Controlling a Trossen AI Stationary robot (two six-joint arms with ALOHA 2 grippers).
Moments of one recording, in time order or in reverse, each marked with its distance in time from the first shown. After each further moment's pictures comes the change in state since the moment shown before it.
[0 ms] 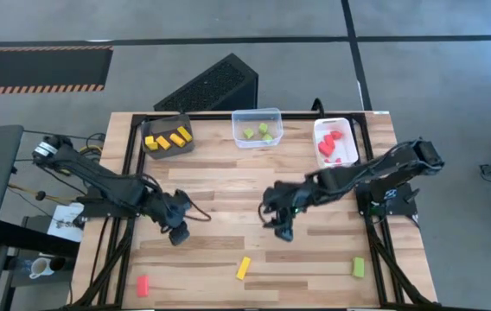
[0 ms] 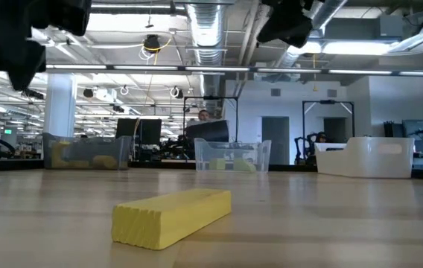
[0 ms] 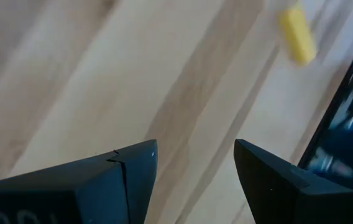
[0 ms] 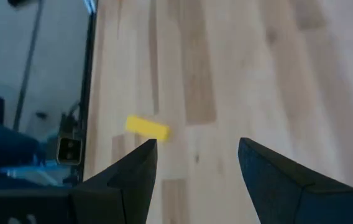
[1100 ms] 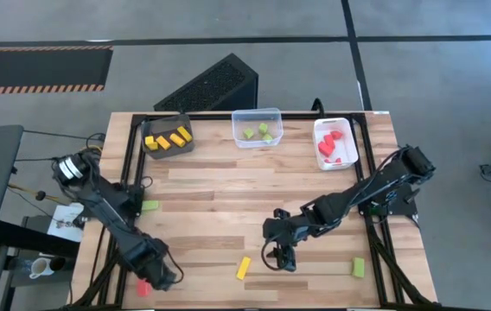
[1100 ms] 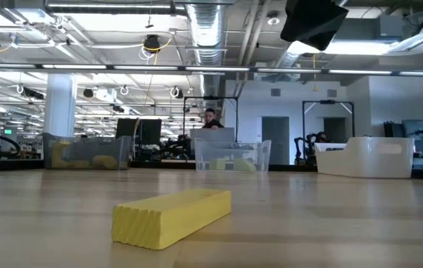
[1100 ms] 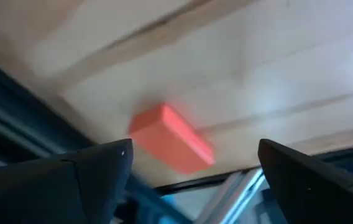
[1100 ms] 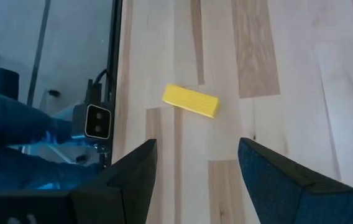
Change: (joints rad) left arm -0.463 0.416 -0.001 0.179 0.389 -1.006; right arm 0.182 0.115 -0.001 0.081 0.035 0.118
